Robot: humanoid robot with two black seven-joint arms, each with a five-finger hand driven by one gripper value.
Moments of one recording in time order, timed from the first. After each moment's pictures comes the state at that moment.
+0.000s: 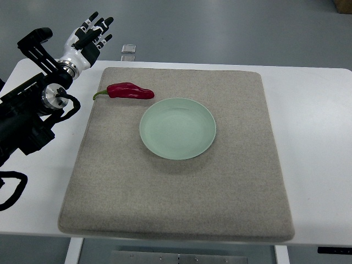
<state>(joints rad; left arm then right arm) -0.99 0.24 -0.62 -0.45 -0.04 -0.21 -0.25 0.02 0.00 0.06 0.12 -0.17 0.19 0.06</state>
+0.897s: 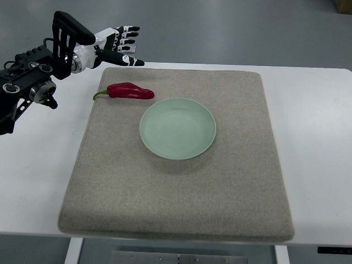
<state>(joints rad) -1.12 0.41 -0.24 -0.63 0.60 -0.23 -0.24 0.02 0.00 0.06 0.12 -0.17 0.19 0.06</state>
